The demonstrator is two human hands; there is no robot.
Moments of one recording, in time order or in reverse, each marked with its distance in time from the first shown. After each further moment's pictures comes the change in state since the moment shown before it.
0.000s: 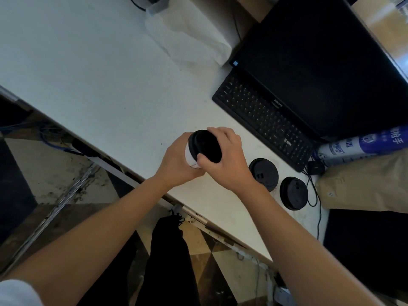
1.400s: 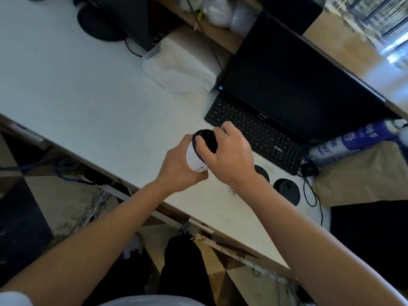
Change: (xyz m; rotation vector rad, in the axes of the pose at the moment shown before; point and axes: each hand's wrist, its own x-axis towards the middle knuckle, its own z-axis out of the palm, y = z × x) left_hand -0.009 0.083 -0.042 0.072 -0.038 0.017; right_hand -0.001 -0.056 -0.043 -0.323 0.426 -0.127
